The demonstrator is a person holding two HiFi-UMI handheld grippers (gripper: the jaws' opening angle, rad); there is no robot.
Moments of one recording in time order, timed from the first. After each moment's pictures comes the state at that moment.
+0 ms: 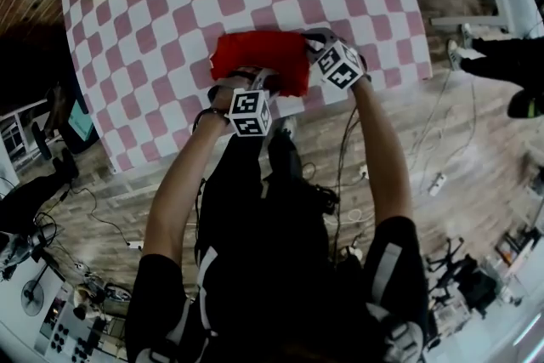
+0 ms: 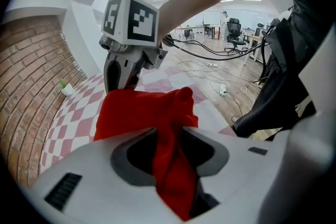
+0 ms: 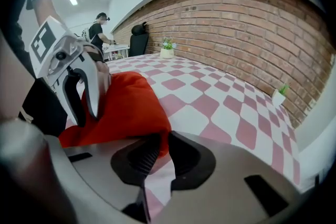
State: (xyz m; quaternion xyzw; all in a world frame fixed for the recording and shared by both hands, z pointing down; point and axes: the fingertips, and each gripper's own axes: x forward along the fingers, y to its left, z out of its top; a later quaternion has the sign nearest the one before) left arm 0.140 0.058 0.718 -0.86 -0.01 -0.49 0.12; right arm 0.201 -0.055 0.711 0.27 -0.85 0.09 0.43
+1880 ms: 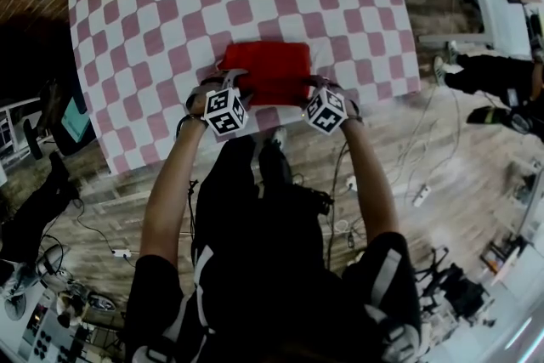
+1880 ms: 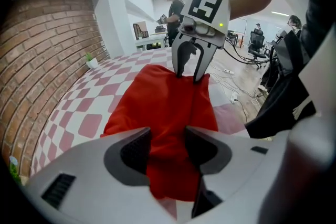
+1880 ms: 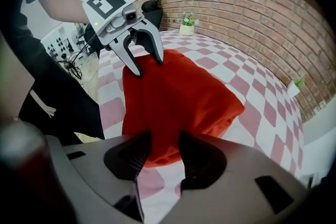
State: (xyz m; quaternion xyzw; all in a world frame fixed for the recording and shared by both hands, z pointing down) left arm 0.054 0.026 0.723 -0.87 0.08 -0.49 0.02; right arm 0.182 0.060 0.730 0.20 -0.80 0.13 0.55
